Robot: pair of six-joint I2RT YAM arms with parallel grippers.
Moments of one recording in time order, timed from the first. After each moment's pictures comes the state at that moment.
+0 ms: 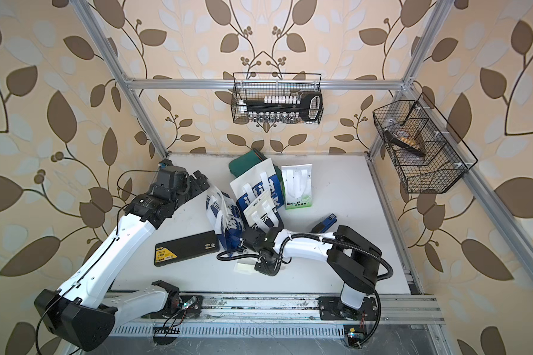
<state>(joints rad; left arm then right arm) -0.30 1.15 1.16 -0.67 -0.25 -0.77 1.08 1.69 1.06 -0.77 0.01 -0.12</state>
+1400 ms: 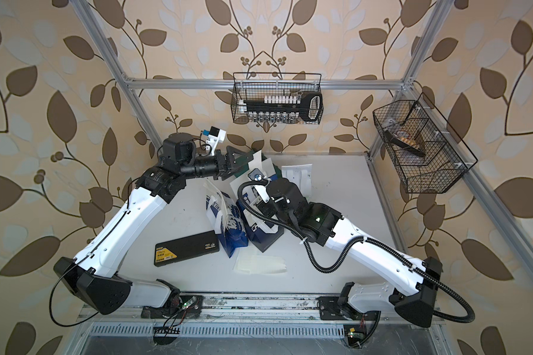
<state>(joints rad) -0.39 1.38 1.54 -0.44 0.73 -0.83 0.94 1.29 1.33 -0.49 0.40 -0.12</state>
